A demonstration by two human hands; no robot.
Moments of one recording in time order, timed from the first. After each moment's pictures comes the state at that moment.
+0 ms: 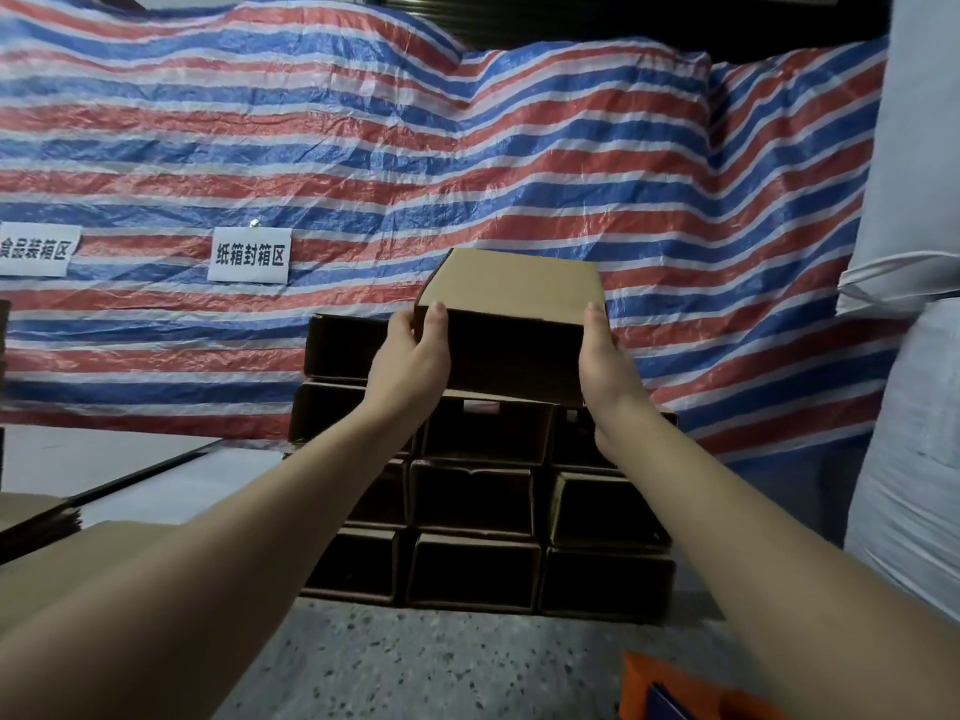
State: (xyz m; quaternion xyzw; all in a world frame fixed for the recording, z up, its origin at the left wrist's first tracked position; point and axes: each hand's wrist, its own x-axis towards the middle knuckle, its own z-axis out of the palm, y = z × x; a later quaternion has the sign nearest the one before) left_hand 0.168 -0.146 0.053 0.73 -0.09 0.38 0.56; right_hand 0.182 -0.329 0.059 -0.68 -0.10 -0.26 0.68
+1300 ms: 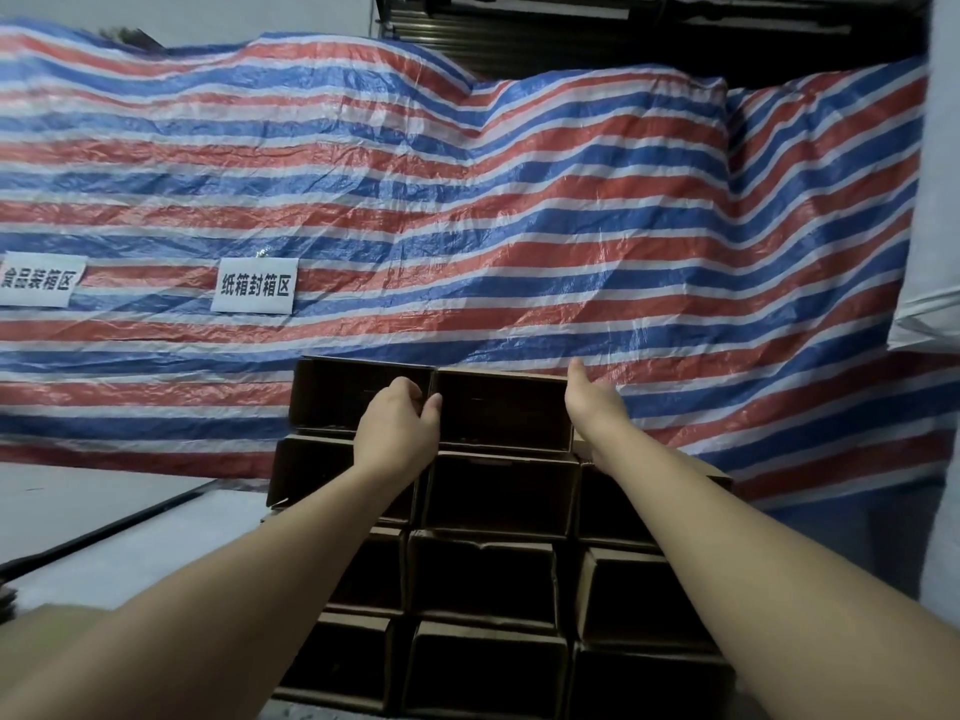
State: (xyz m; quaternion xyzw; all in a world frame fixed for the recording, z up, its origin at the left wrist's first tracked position) left_hand 0.297 -0.112 0.046 0.83 0.02 0.44 0.36; right_hand 0.333 -0.318 0.086 -0.78 0.01 -0.22 0.59
